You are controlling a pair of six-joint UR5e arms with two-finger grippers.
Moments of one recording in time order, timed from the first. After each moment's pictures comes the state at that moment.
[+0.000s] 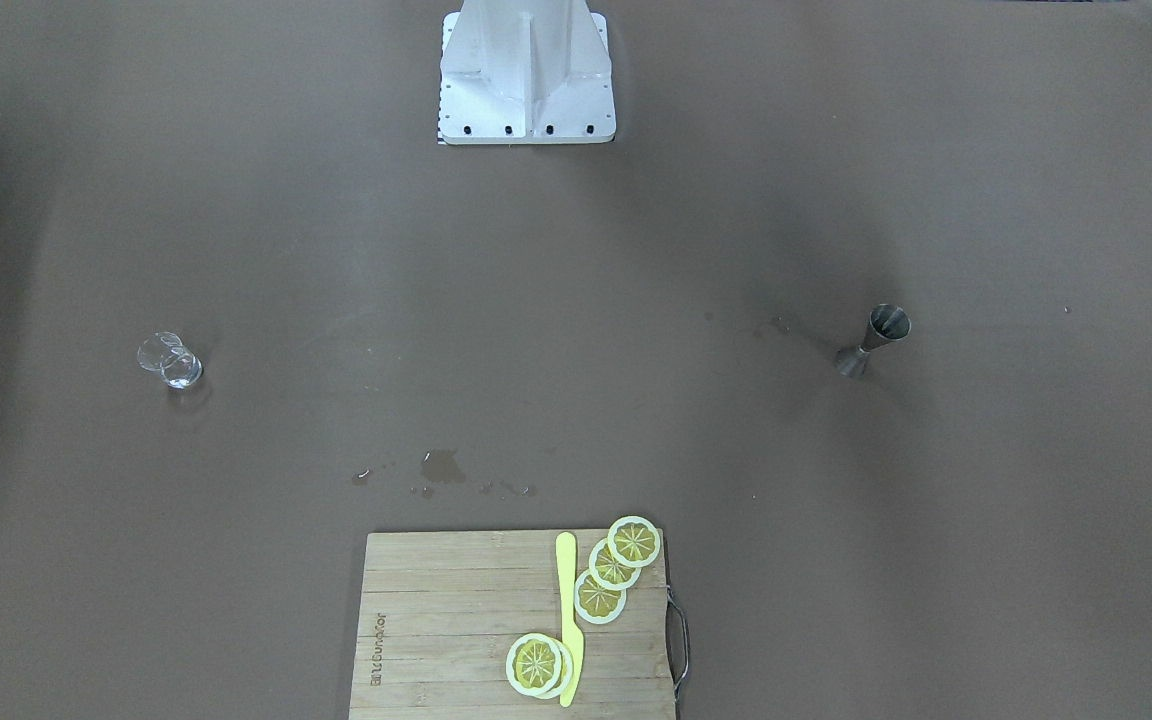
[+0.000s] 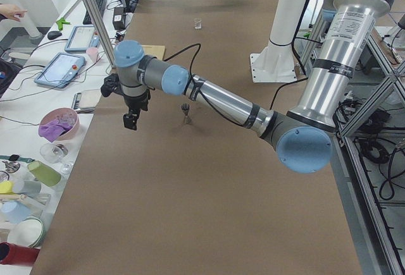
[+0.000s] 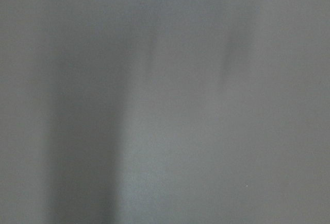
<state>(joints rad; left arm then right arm) -1.53 -1.86 -1.64 -1.45 -2.36 0.04 1.48 -1.60 1.69 -1.66 2.28 -0.16</state>
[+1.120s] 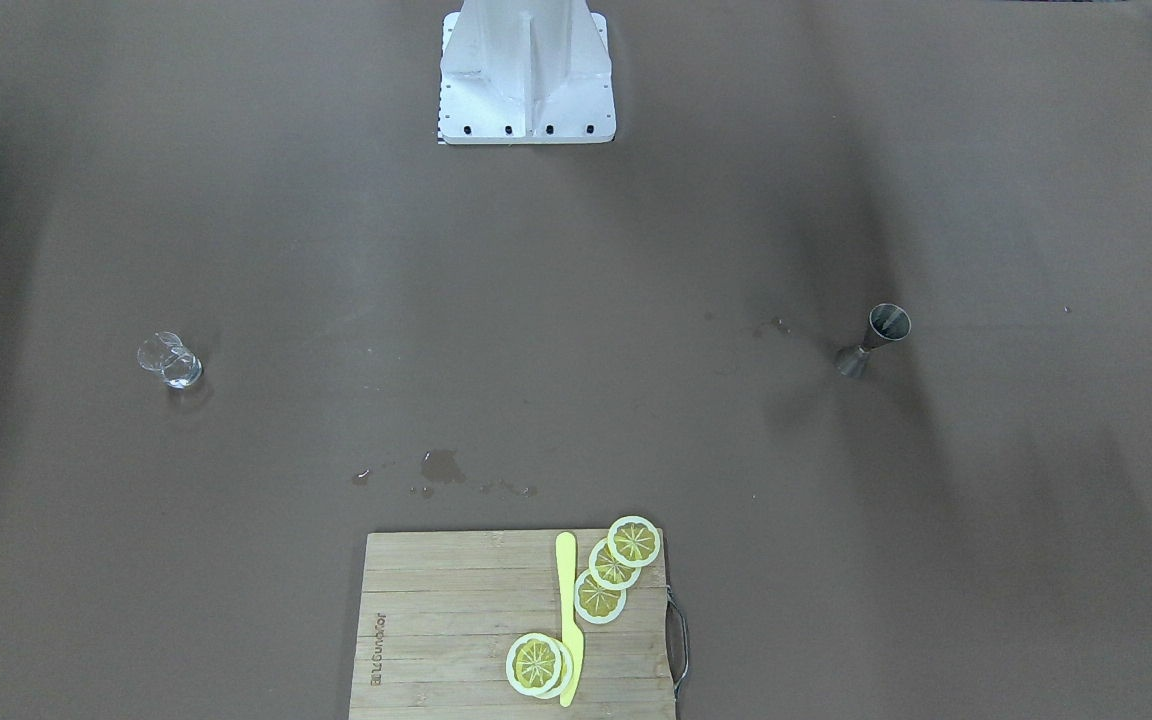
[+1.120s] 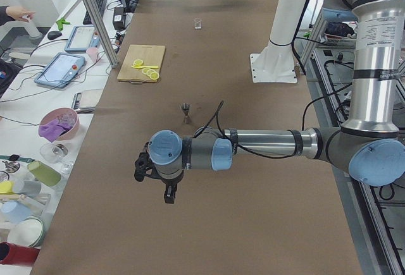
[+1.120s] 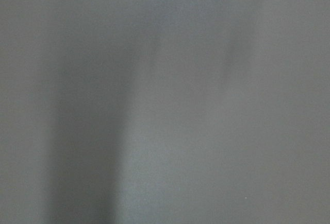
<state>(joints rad) -1.64 -1.55 -1.59 -1.58 -2.45 0.09 1.48 -1.60 1.69 -1.63 2.28 -0.15</state>
